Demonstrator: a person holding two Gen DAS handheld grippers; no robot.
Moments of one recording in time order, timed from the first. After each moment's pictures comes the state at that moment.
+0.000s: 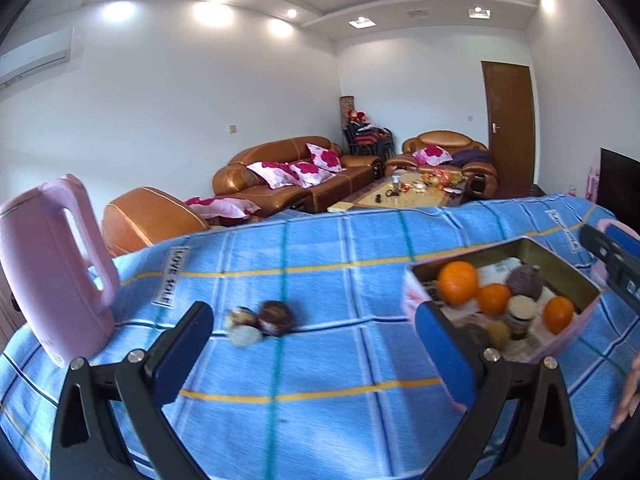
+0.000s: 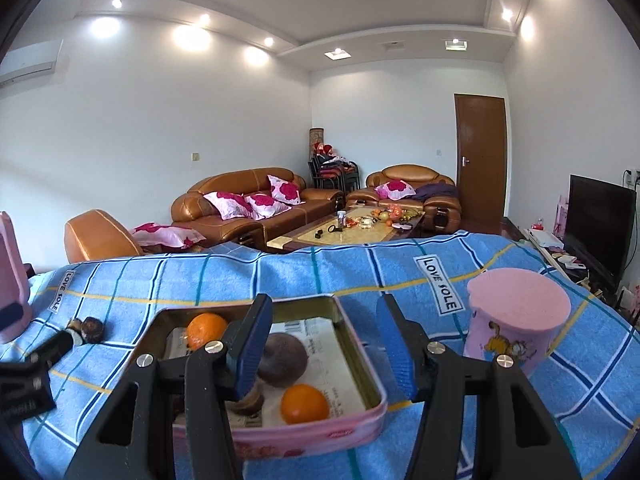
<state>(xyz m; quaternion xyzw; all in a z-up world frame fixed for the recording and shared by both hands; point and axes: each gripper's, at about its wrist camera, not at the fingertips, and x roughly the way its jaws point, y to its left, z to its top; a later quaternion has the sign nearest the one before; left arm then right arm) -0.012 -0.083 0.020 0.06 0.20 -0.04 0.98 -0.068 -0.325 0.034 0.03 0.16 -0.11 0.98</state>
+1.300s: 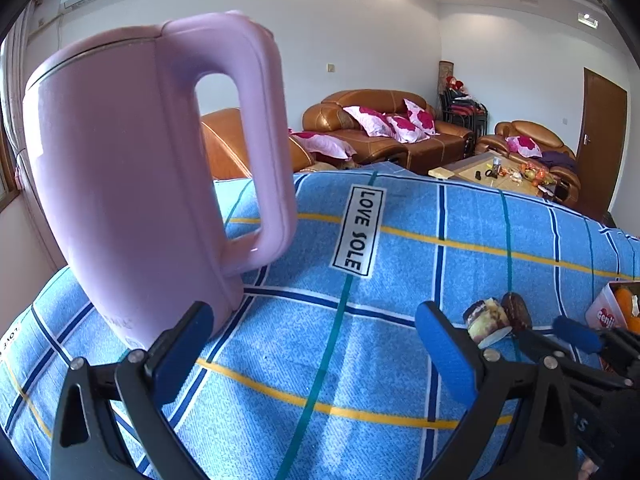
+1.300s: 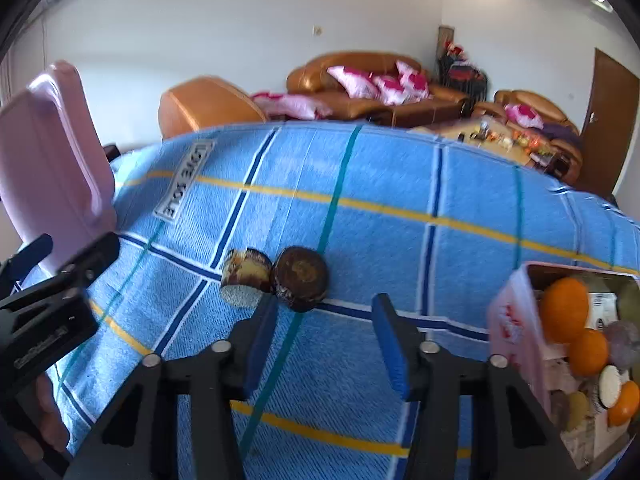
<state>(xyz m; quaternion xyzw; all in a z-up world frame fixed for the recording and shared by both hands) 0.067 0.088 -0.012 -0.02 0.30 0.10 0.95 0.081 -0.096 -0.024 -0.02 0.39 0.10 0.91</state>
